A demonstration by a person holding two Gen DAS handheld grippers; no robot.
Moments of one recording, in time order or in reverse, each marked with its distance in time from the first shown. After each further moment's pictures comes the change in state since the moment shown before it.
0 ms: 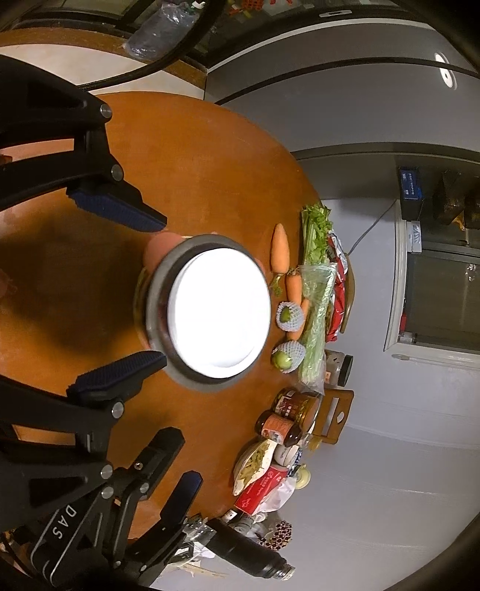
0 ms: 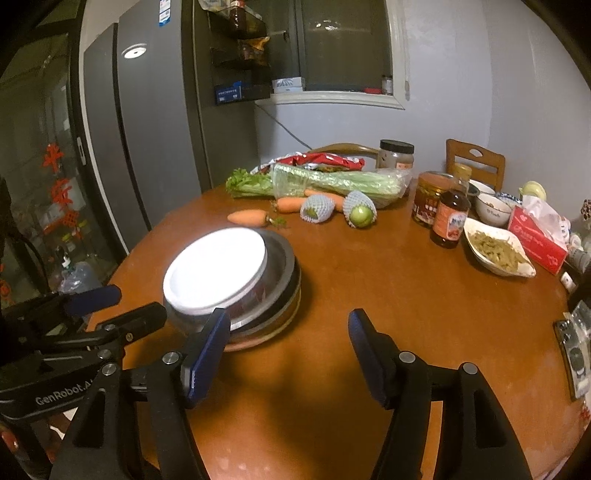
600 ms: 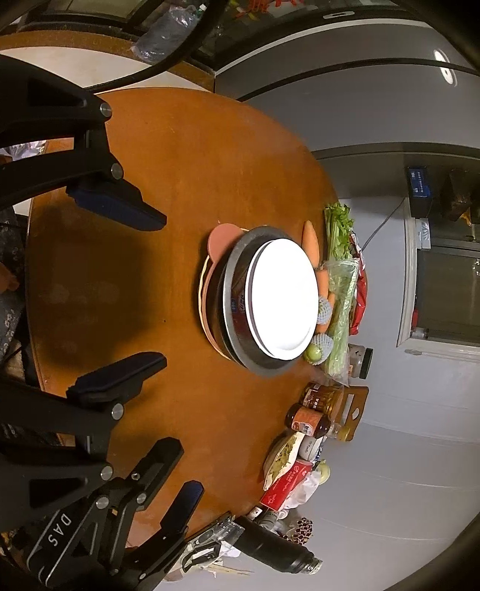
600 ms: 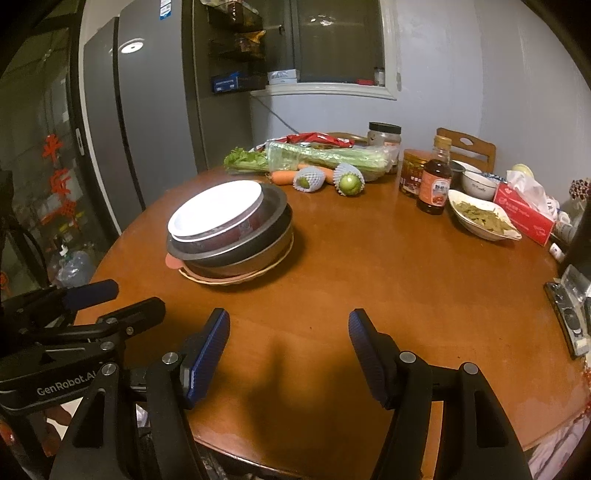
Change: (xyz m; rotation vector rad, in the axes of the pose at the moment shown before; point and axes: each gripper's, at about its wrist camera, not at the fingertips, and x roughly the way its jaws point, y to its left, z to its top) left arm -0.013 -0.013 -0.049 0.019 0.027 0.011; right arm -0.027 -0.001 -0.058 0.008 0.017 -0.021
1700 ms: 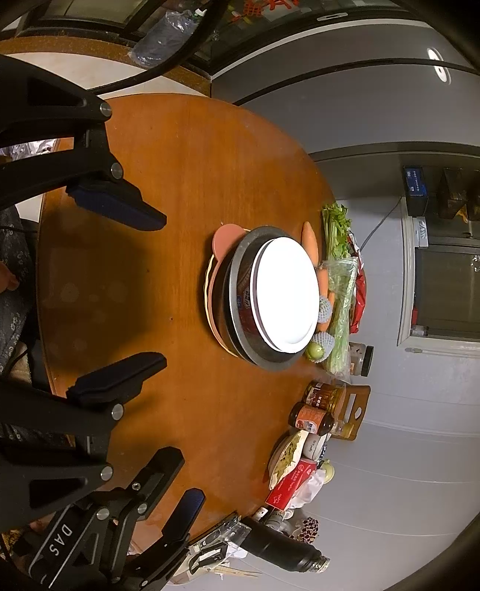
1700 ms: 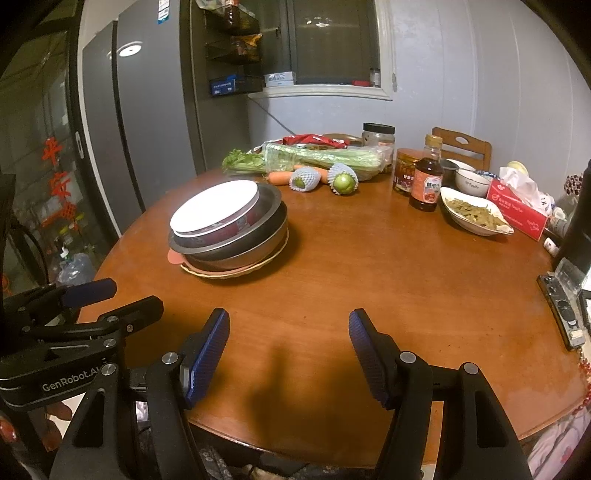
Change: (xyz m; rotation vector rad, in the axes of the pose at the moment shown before) left arm -0.004 -0.002 0.000 0.014 0.001 0.017; right arm -0.015 -0.006 -0.006 0.011 -0.004 -0.001
